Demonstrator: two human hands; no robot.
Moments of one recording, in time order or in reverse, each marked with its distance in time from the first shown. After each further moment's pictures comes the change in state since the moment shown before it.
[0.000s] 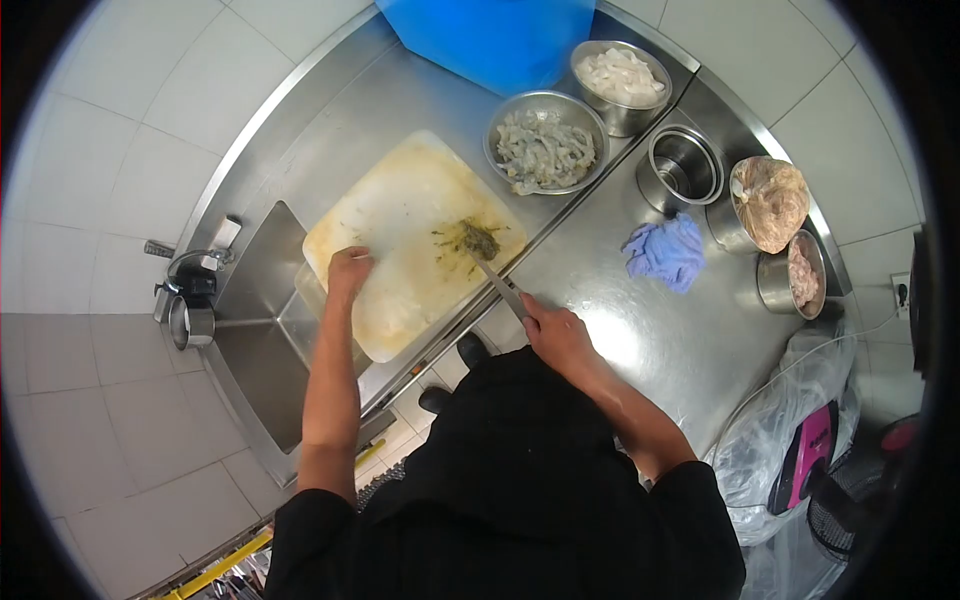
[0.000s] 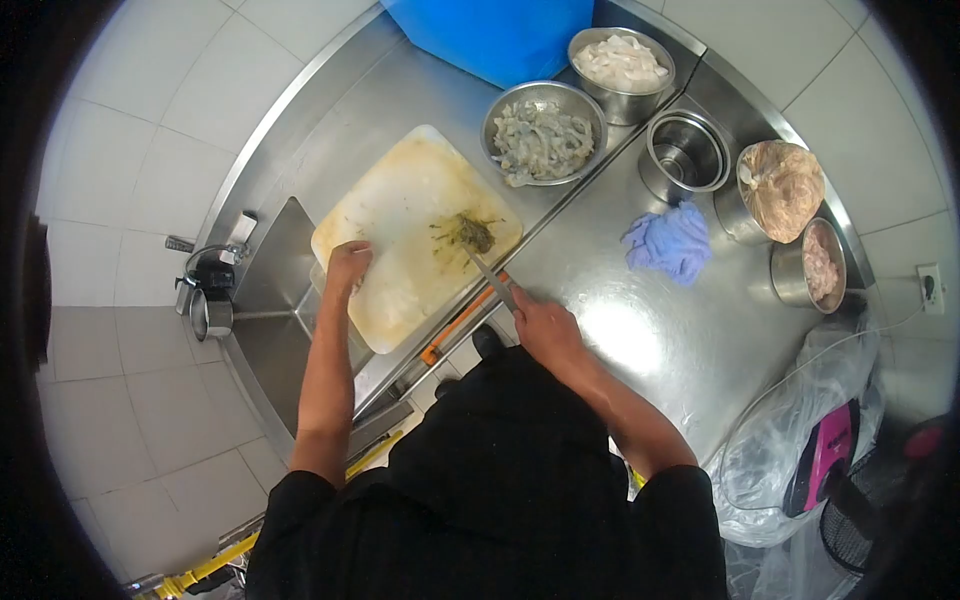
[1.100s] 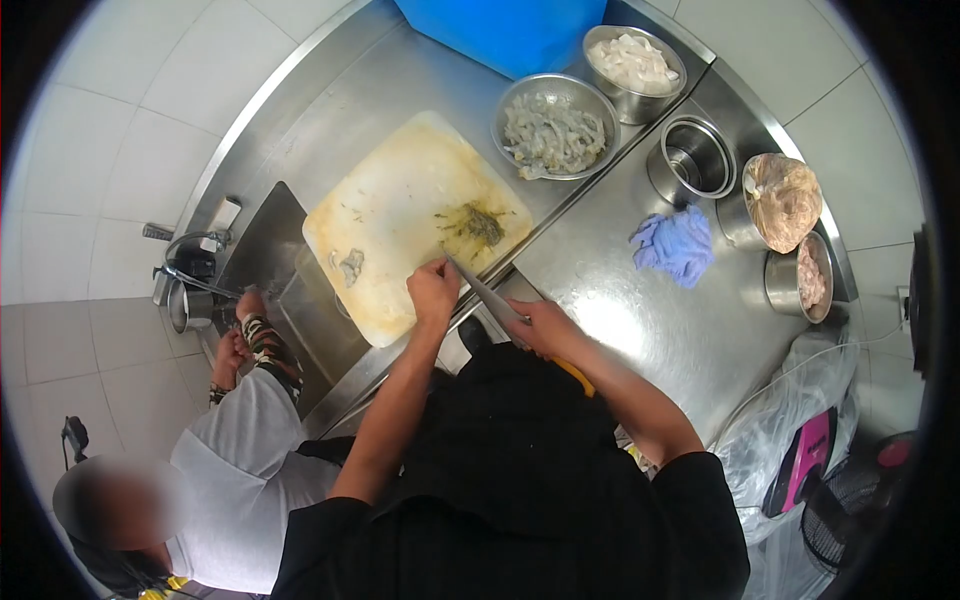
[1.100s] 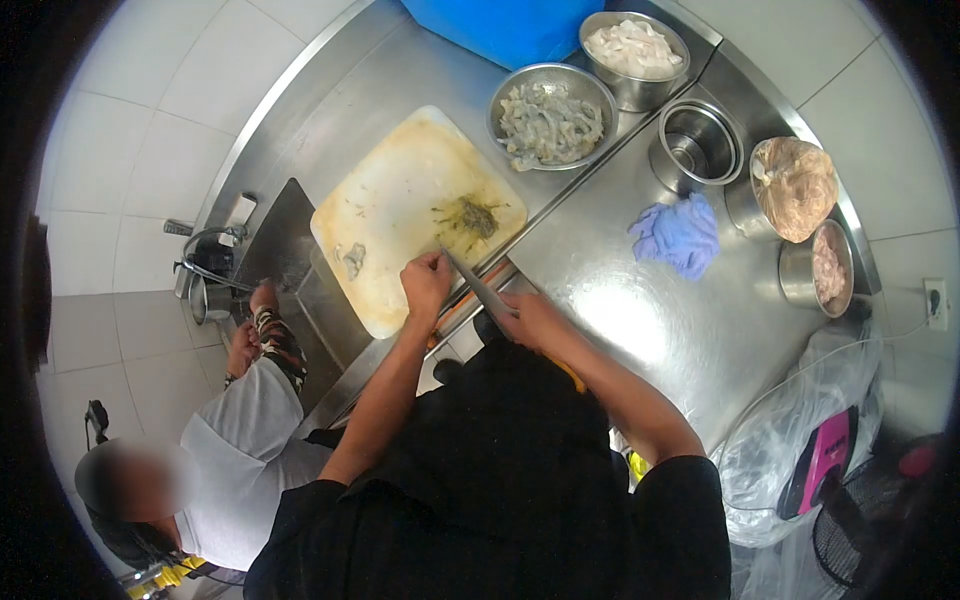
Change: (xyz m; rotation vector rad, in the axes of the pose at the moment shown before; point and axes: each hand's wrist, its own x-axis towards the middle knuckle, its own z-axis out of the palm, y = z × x) left_hand -0.101 0.059 0.121 -0.027 0.242 0.206; right_hand 0.015 0.007 0.016 0.411 -0.411 0.089
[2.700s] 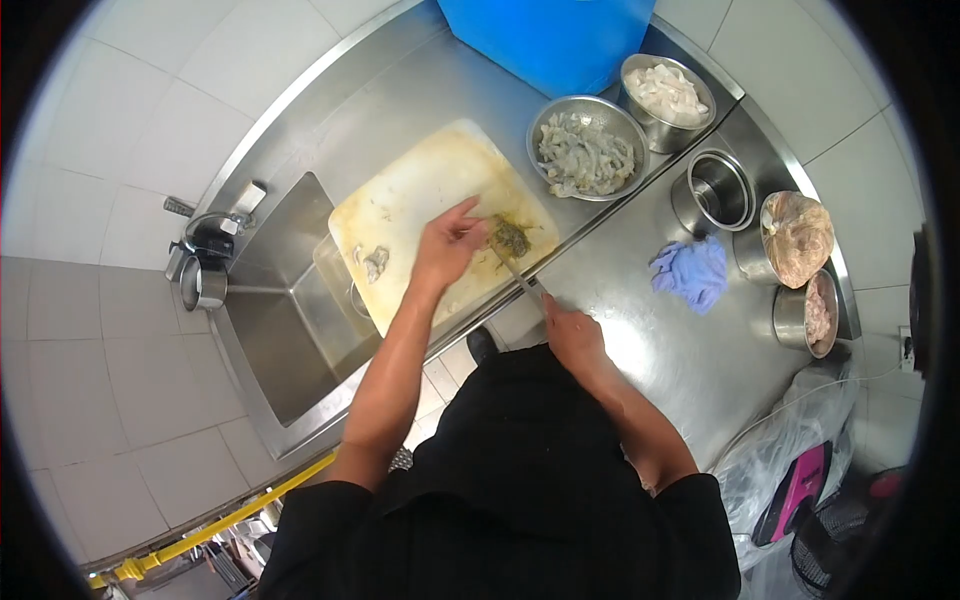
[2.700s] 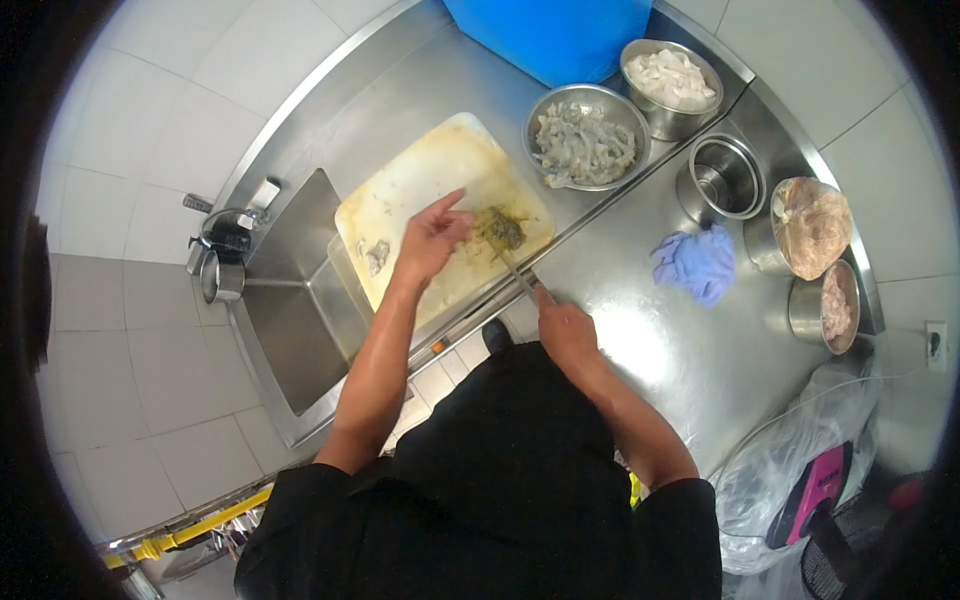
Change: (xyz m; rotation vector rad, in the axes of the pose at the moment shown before) left_hand 0.051 0.068 -0.068 -0.580 -0.308 -0.018; right_hand 0.006 0.013 0.008 -0.636 0.421 -0.166
